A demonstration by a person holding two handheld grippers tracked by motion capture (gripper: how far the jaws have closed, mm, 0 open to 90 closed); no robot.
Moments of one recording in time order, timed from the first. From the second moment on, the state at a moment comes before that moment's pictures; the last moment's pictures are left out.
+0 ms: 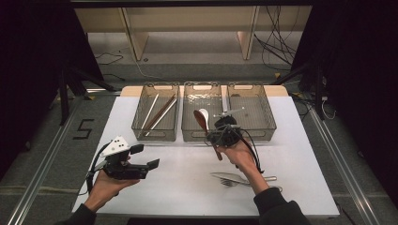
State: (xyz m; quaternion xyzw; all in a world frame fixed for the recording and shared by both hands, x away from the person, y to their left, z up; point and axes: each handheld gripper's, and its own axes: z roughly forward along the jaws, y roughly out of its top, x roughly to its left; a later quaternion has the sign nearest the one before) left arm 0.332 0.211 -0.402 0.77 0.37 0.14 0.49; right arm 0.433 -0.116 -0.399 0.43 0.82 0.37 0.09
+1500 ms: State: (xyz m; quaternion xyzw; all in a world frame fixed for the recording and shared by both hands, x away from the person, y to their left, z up) left arm 0.329 0.210 -0.399 0.77 0.36 0.15 0.51; right arm 0.517 -0.107 -0.364 0.49 0.79 0.35 0.11
